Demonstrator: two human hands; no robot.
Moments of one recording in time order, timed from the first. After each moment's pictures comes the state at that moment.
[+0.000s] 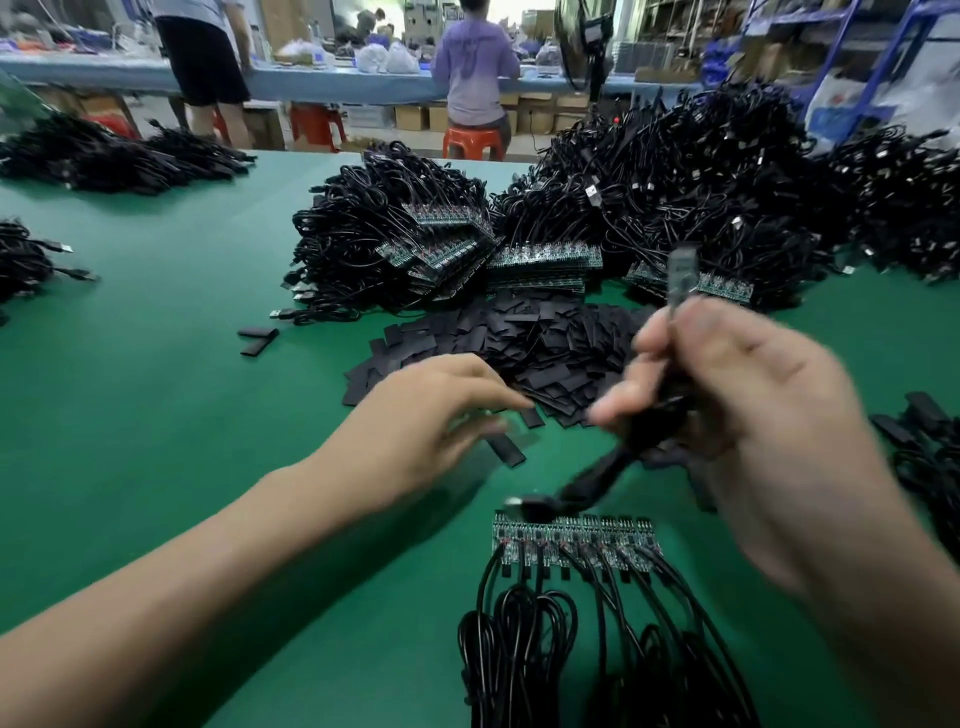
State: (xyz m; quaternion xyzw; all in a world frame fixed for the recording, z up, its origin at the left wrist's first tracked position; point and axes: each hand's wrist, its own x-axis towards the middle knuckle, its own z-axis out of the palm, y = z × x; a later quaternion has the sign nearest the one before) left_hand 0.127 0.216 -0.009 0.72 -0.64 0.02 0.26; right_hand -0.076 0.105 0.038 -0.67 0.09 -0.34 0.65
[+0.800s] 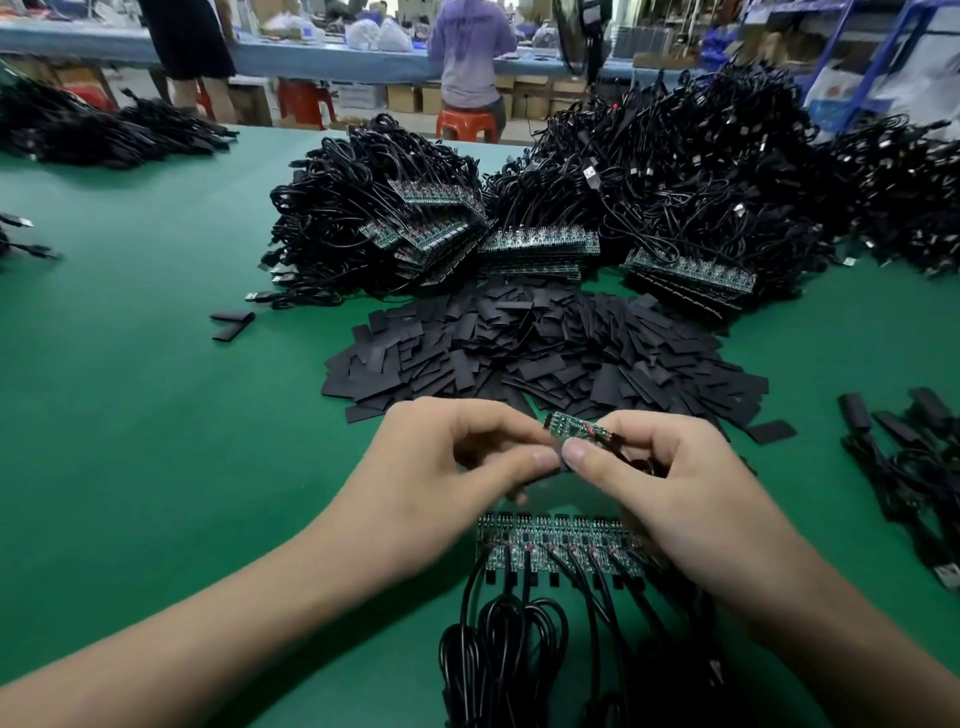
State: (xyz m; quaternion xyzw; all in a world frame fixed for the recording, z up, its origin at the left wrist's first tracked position) left_hand 0.086 0.221 -0.028 0.67 -0.51 -0.19 0.51; right_hand -0.072 0.091 -0.018 -0.81 0.23 -0.20 0.50
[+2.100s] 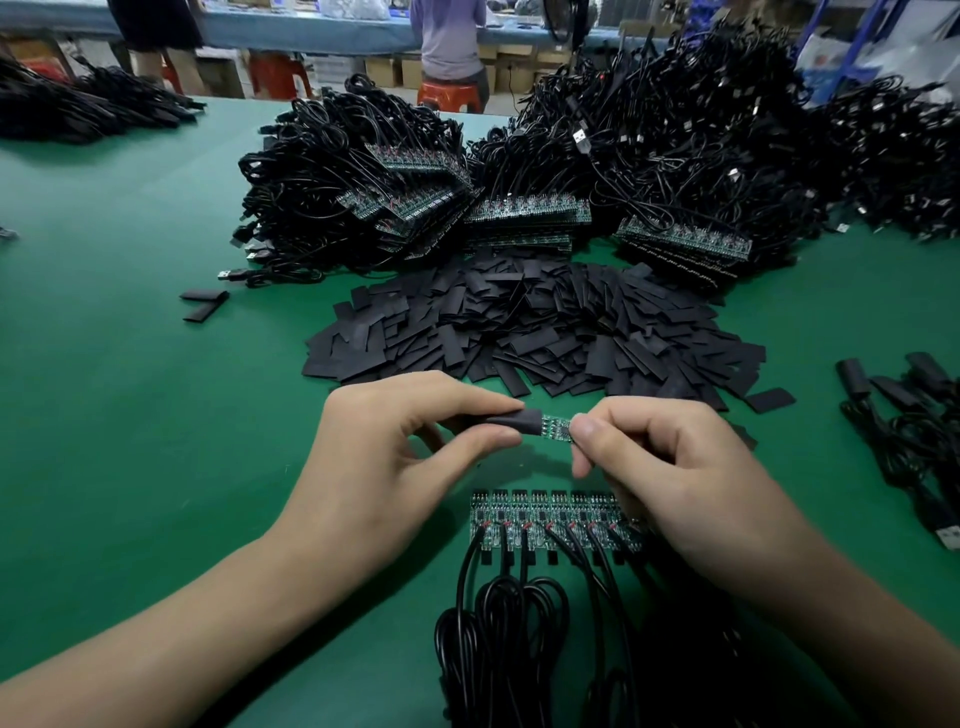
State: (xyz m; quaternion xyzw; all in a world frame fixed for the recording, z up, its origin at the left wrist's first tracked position) left_hand 0.096 0.233 -0.037 0.68 -0.56 0.02 0.47; right_hand -0.078 0.089 -0.026 -0.84 0.21 -0.18 0.47
